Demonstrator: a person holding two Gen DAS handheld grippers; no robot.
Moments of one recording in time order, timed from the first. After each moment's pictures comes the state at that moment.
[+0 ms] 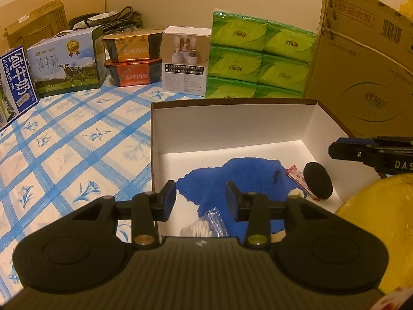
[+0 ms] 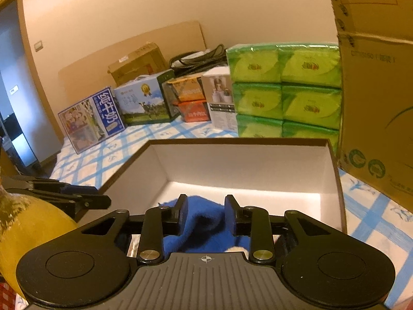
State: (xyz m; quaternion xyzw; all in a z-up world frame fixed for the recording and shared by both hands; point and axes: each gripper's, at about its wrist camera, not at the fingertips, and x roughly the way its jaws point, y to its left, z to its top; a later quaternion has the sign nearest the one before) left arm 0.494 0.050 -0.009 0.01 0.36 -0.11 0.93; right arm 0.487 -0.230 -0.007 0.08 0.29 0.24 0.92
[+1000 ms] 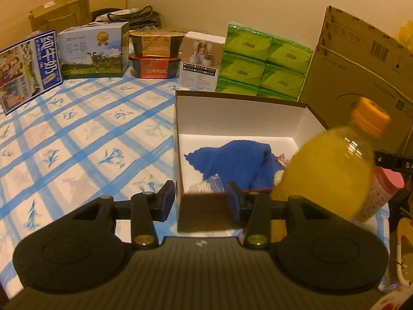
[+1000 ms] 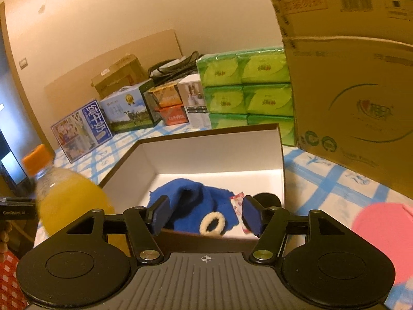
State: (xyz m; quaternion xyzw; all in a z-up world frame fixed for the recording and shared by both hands) left arm 0.397 0.087 0.020 -0.04 0.36 -0.09 0.93; right arm 0.403 -0.281 0.015 0.12 0.29 0.19 0.93
